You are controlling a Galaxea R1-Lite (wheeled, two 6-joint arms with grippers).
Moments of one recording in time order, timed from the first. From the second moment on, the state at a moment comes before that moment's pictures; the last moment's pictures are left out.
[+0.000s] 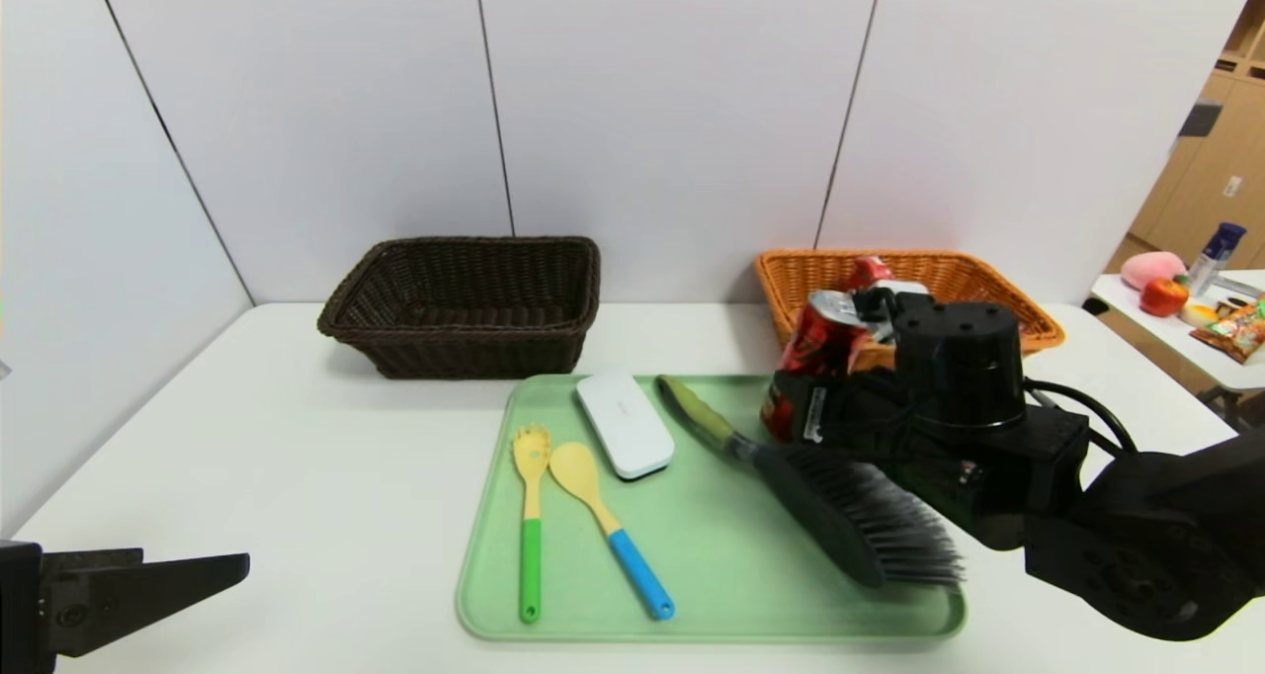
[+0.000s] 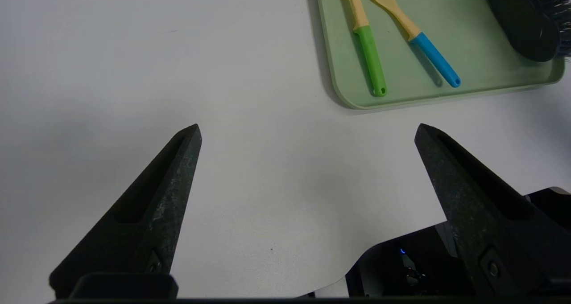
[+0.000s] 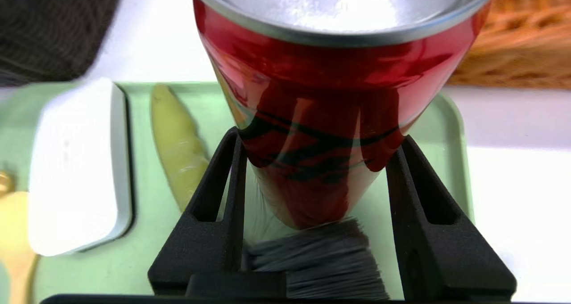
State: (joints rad) left arm -0.15 0.94 -0.83 0.54 -0.26 -0.23; right arm 0.58 1.80 -0.70 -0.74 -0.37 0.32
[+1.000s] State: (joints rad) left arm -0.15 0.94 -0.83 0.54 -0.26 -0.23; right arm 0.50 1.52 -0.99 -0.50 -0.26 0.31
